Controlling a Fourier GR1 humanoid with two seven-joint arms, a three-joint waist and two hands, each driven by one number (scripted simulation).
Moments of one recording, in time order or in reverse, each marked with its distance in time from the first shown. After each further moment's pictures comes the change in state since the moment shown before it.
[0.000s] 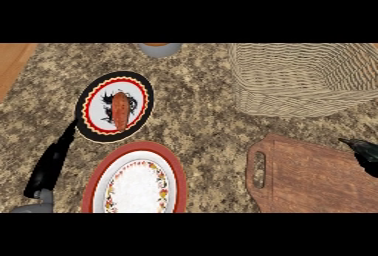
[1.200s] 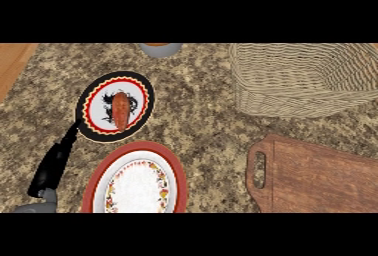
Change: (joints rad) left arm -0.007 -0.013 0.000 0.019 -0.010 0.007 -0.012; right arm -0.126 -0.204 -0.285 -0.733 -0.497 0.512 0.435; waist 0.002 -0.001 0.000
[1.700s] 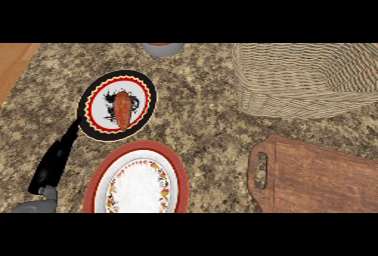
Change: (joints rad) left arm -0.016 0.001 0.000 -0.001 -0.001 -0.010 0.009; right arm -0.253 0.013 0.178 0.053 -0.072 0.043 0.234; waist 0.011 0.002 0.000
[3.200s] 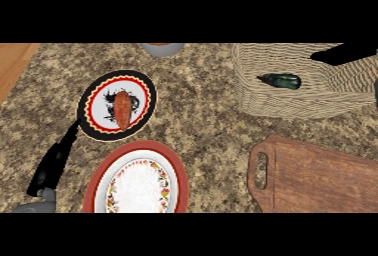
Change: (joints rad) left arm 0.010 0.002 0.009 0.015 -0.004 -0.006 -0.027; right arm -0.311 0.289 0.254 0.576 0.350 -0.402 -0.081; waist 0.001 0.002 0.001
